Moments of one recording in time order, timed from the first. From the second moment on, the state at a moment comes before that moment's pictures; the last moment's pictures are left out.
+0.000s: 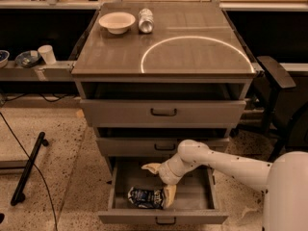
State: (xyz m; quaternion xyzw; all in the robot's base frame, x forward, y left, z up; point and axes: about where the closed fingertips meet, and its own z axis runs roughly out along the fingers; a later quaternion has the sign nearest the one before) arm 0.505 -0.006 0.353 -0.85 0.41 0.21 0.25
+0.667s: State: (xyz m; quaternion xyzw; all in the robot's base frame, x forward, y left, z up) arm 0.499 -0.006 0.354 -0.86 0.38 0.23 0.25
